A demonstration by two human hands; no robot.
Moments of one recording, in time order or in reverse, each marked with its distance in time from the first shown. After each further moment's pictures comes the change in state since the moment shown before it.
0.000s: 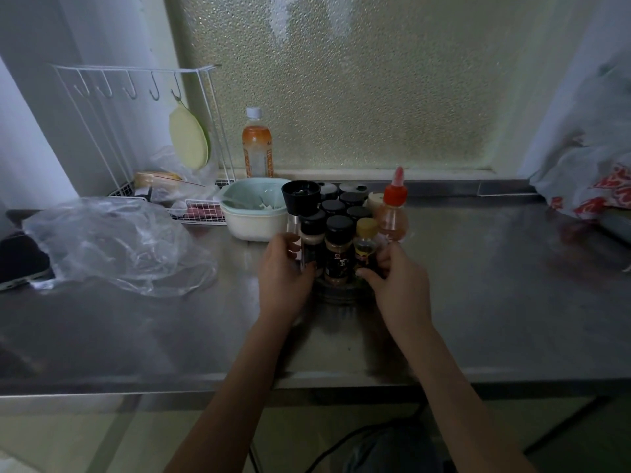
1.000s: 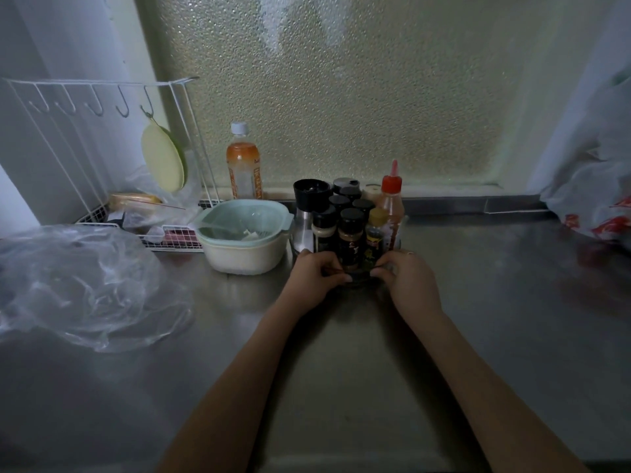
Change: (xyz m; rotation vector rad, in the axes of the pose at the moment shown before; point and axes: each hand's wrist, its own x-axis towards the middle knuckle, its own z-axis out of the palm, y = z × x) left_hand 0.074 -0.024 0.074 0.007 -0.510 0.084; right_hand 0.096 0.062 0.025 -0.176 -0.133 -0.018
